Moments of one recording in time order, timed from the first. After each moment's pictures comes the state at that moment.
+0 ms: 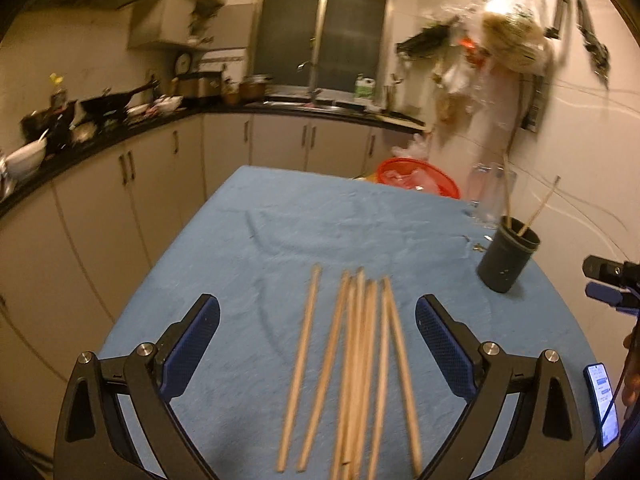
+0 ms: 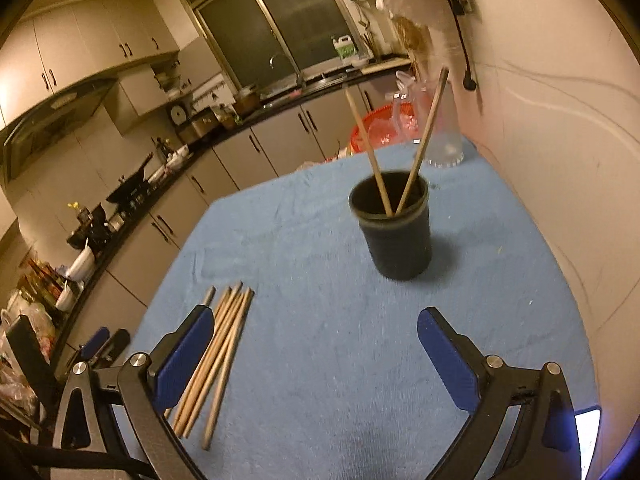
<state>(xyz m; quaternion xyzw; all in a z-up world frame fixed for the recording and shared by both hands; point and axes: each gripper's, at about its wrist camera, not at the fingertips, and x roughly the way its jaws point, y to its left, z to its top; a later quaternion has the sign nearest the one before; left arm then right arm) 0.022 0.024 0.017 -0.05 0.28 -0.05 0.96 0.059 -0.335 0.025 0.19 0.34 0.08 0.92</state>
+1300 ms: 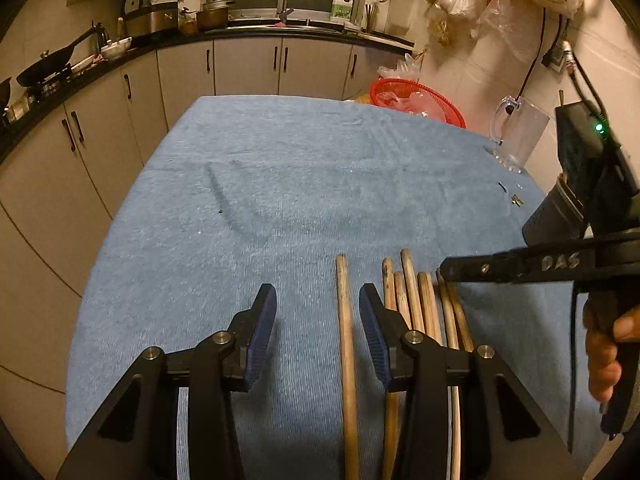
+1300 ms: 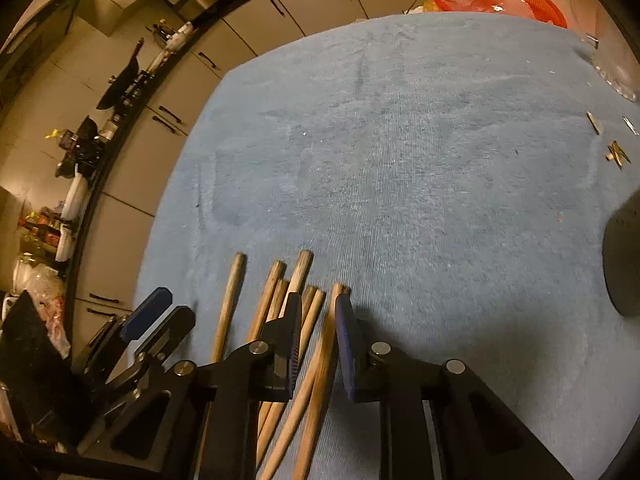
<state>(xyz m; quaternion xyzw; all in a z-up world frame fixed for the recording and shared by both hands) 0.169 0.025 -0.035 -0.01 0.42 -0.12 0.90 0.254 -0.188 -0.066 0.17 0.56 0.17 0.79</state>
